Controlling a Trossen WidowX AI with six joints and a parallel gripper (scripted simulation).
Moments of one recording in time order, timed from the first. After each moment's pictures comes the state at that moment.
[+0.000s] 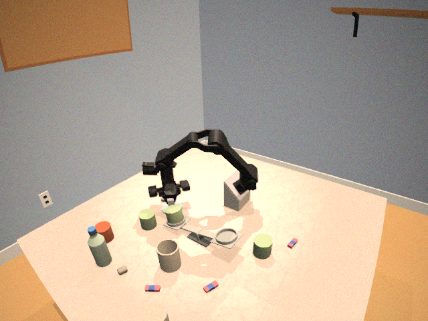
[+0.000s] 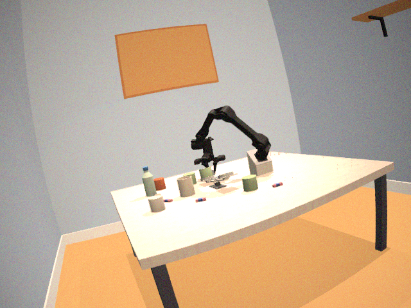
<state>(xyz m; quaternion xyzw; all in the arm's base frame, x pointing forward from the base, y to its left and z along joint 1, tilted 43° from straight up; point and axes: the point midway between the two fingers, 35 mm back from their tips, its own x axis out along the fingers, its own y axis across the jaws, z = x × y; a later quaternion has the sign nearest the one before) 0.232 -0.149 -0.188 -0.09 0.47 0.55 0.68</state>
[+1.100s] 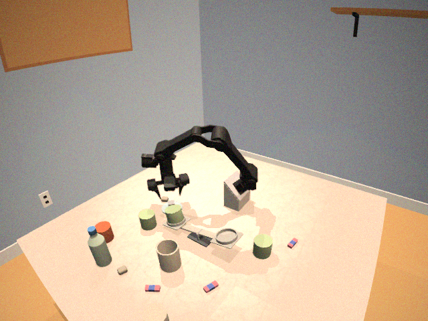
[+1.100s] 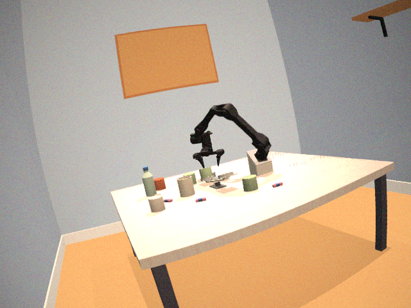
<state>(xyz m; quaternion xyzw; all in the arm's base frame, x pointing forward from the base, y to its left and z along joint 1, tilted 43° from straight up) 0.234 -0.171 -0.160 -0.09 0.47 0.55 0.68</state>
